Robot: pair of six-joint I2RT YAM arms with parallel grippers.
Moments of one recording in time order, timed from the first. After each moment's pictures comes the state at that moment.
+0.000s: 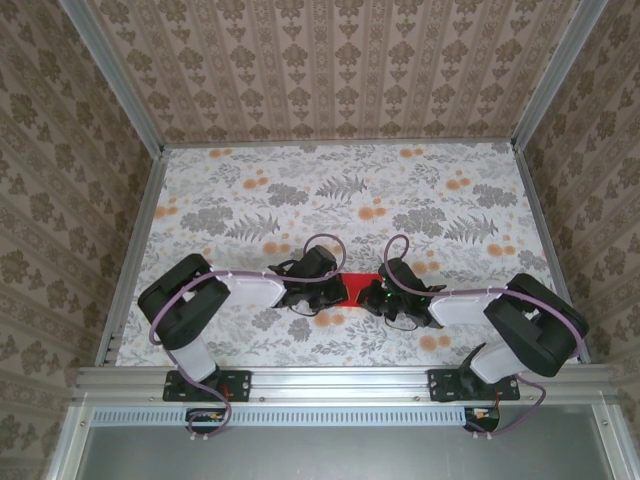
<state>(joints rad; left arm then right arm) -0.94 1.70 0.75 0.04 0.27 -1.10 0.69 1.46 0.40 0.24 -0.22 1.20</state>
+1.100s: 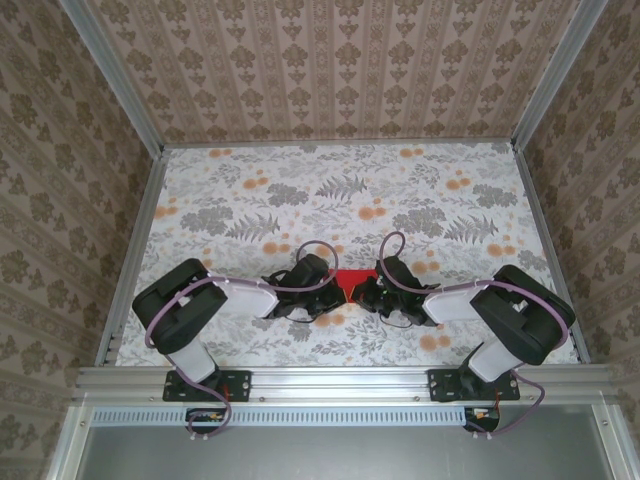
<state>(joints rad) -0.95 1.66 0.61 0.23 0.26 -1.20 0.69 1.55 0.42 0.36 -0.24 1.20</state>
